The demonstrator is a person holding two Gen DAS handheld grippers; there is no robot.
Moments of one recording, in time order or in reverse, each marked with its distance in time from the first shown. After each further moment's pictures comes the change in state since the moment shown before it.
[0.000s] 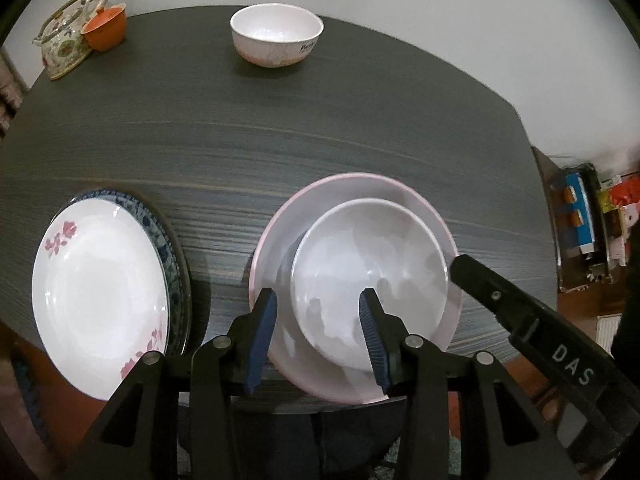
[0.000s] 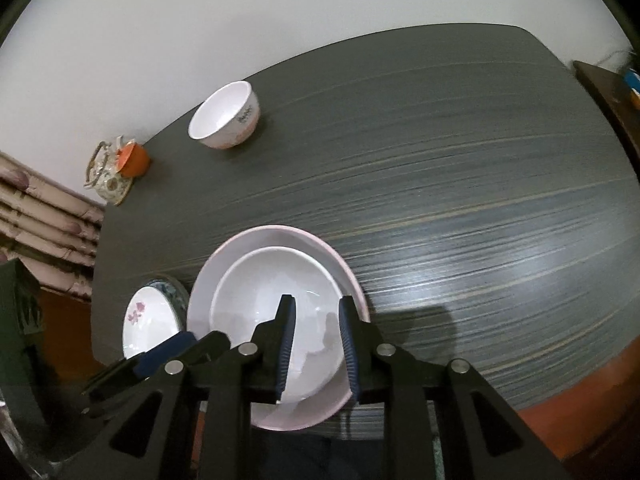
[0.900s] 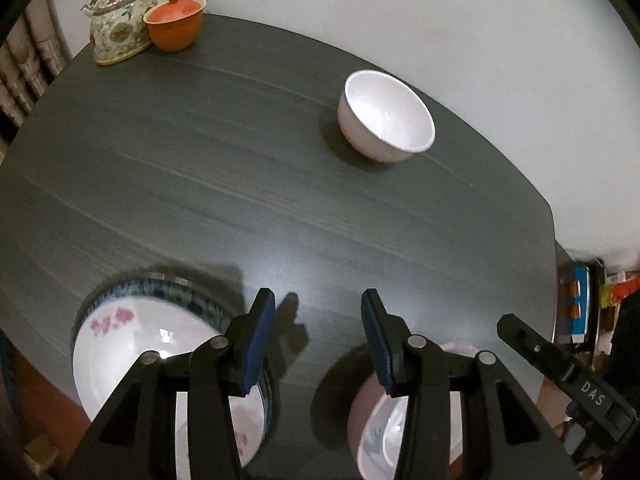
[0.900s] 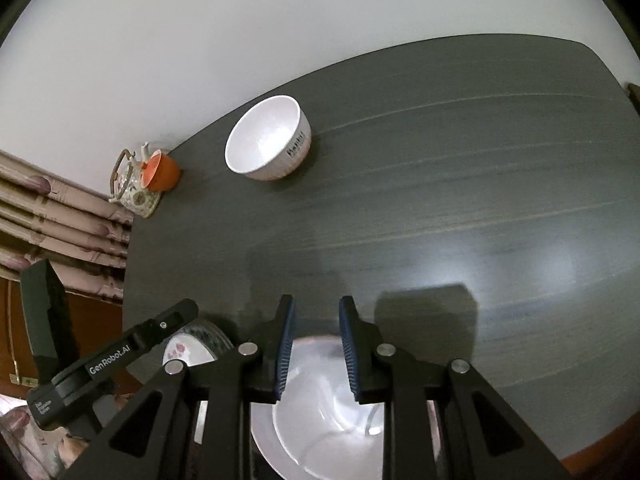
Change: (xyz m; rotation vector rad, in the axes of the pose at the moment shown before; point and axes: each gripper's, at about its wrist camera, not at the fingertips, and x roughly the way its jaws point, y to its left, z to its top) left arm -0.009 0.101 0.096 -0.226 -0.072 0.006; right arm 0.029 0.032 0.079 -0.026 0.061 0.119
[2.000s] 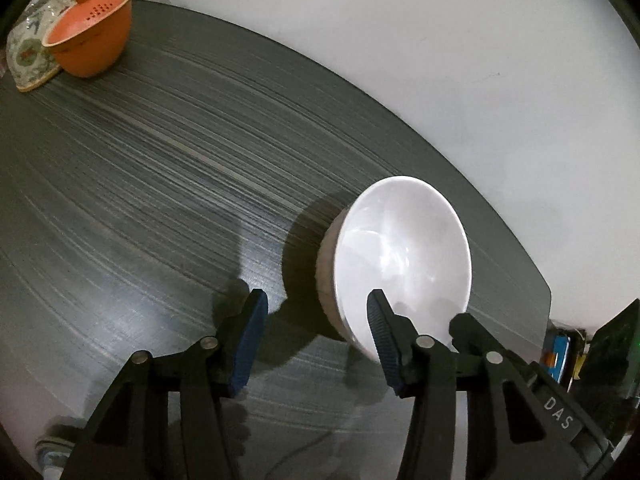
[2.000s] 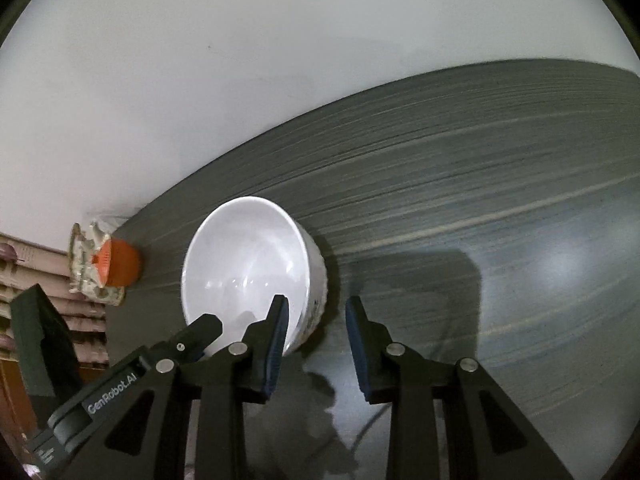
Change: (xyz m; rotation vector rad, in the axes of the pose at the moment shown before) left arm 0.102 -0.002 0.145 -0.138 0.034 -0.069; right arm 0.115 0.021 0.137 0.084 -0.018 -0.070
